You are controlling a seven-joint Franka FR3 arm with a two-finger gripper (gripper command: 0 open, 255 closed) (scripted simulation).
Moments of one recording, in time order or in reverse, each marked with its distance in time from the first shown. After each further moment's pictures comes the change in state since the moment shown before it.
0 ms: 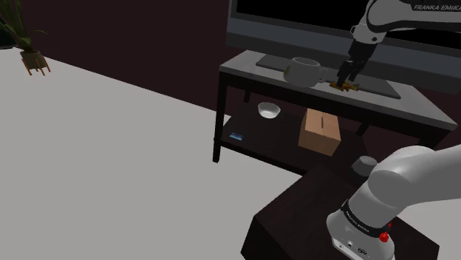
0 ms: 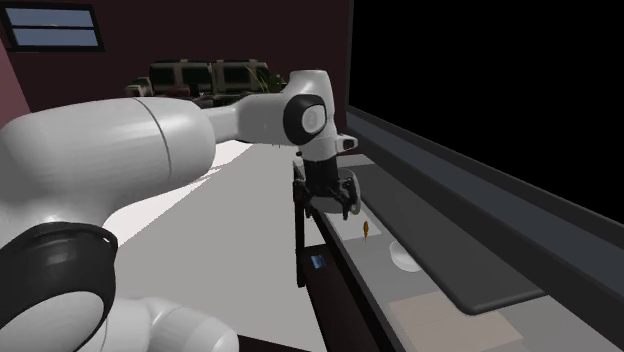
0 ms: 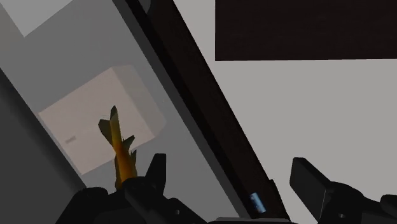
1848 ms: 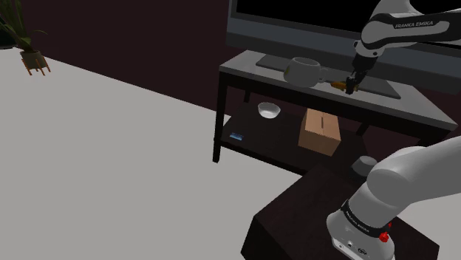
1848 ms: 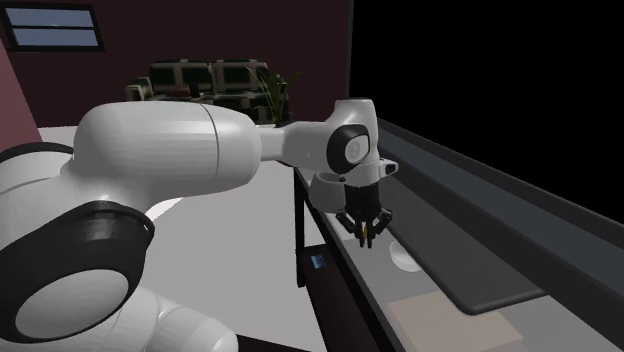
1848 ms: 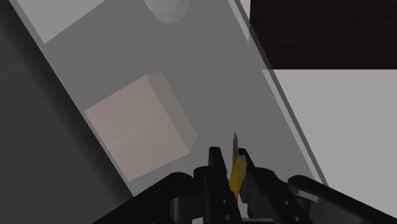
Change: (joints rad) arm -0.029 0.151 -0.180 0.010 -0.076 0.164 -0.157
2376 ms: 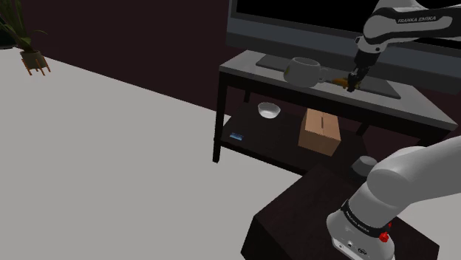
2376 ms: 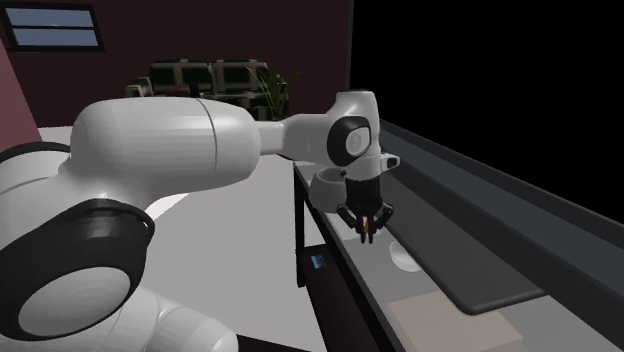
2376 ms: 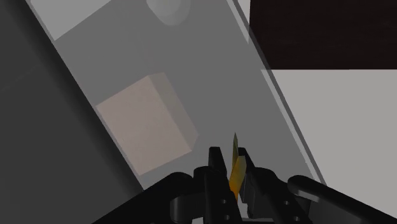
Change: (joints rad) arm 0.002 0.003 0.005 0.040 0.006 -0.038 -0.008
